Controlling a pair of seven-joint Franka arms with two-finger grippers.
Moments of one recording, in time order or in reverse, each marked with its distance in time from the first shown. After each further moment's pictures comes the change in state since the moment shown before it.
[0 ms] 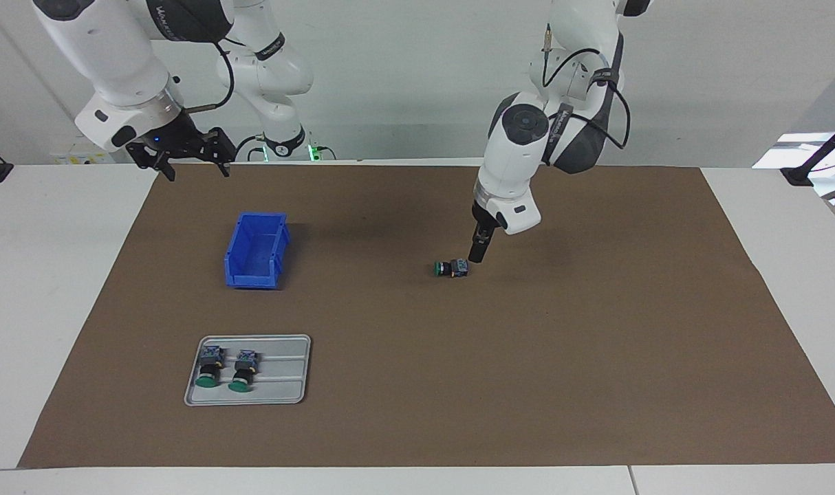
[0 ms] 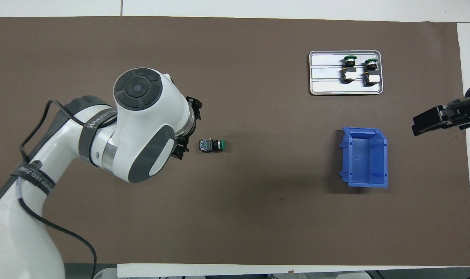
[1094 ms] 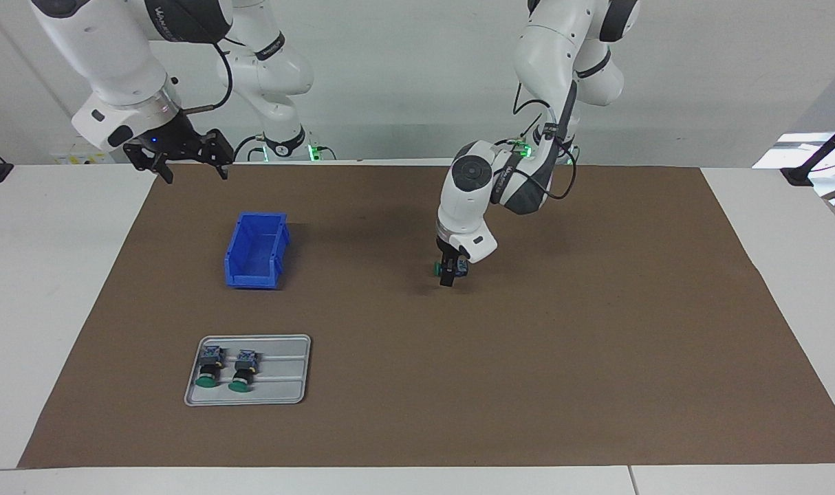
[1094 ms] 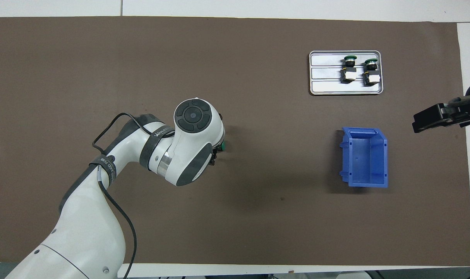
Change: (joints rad) left arm -0.080 0.152 0.001 -0.055 -0.001 0.209 -0.202; right arm 0.000 -0.002 0.000 -0.004 0.000 0.007 0.000
